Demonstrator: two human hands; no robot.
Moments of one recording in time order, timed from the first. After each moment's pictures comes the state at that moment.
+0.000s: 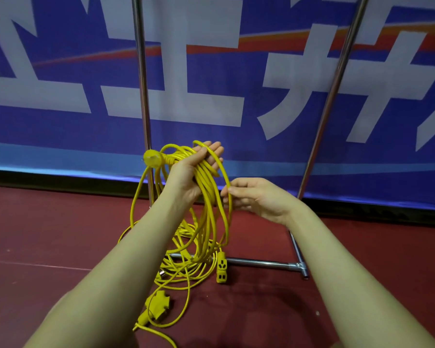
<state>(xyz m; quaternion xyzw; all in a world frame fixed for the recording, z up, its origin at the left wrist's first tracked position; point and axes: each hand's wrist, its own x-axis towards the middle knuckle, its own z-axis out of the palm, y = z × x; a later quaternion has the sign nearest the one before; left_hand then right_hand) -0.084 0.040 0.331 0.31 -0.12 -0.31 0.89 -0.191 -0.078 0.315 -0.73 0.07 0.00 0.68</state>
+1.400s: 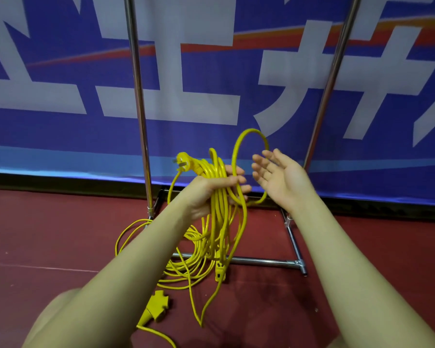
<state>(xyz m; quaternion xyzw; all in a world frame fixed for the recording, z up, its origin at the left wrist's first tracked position) -0.109 0.032 0.308 0.43 -0.29 -0.43 0.74 -0.193 -0.107 0.329 -0.43 0.17 -0.24 0.85</state>
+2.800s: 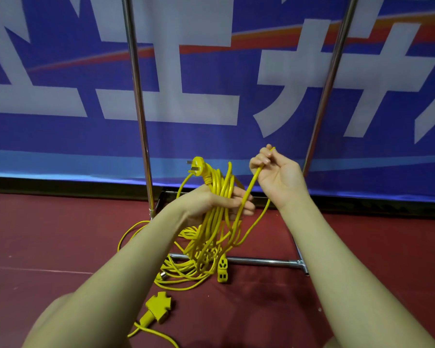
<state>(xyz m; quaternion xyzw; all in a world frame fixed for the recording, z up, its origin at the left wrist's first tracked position) -0.115 0.047 0.308 0.53 -0.34 -0.49 0.60 -0.183 -0.095 0.334 -0.19 0.06 -0.25 0.95</state>
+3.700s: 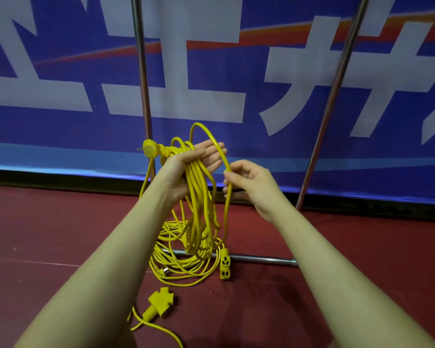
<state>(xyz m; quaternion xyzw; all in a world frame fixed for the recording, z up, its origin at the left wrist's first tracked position) -0.071 0.062 0.330 0.37 -0.21 -0.38 0.82 -0.178 -0.058 0.308 -0.70 0.08 -0.20 0.68</state>
